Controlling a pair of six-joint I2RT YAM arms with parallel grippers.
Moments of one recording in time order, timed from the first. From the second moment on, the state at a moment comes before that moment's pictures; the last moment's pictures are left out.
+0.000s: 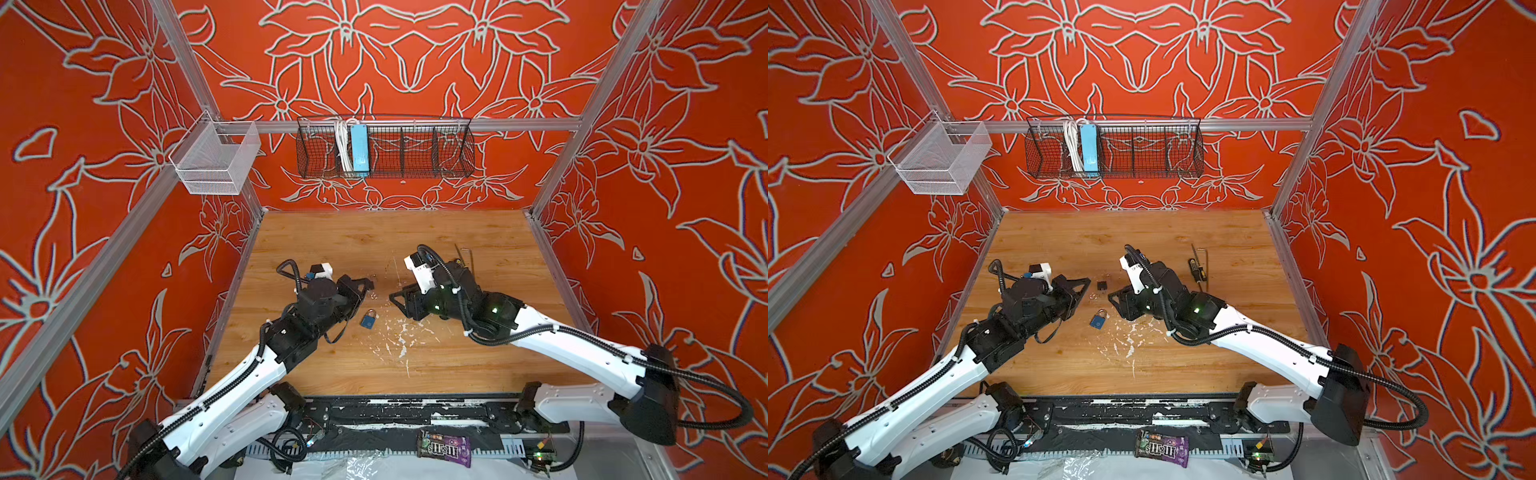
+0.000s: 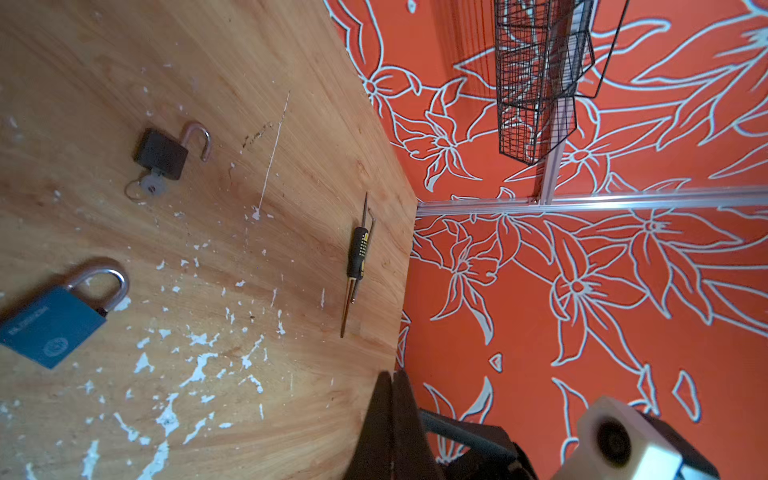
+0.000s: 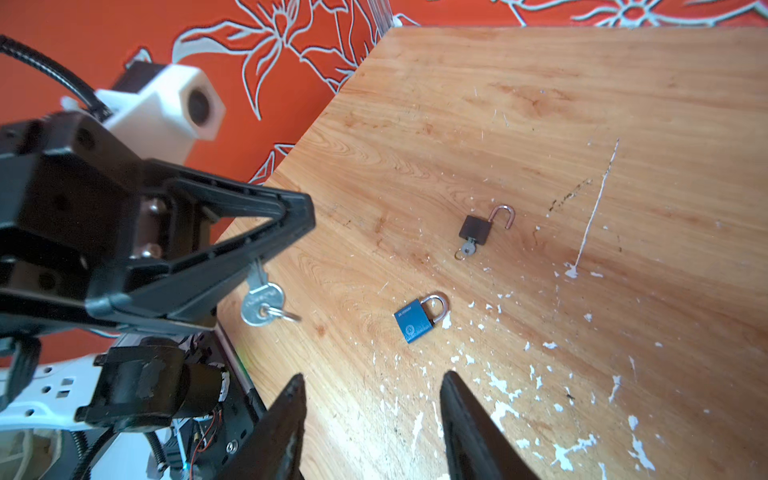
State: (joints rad) left arm -0.60 0.85 0.69 -0.16 -0.05 -1.35; right arm 0.91 1.24 1.02 -0.29 -0.07 0.49
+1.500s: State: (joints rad) left arm -0.60 0.96 0.65 0.25 0.14 -0.90; right arm 0.71 1.28 0.85 0.23 -0.62 0.88
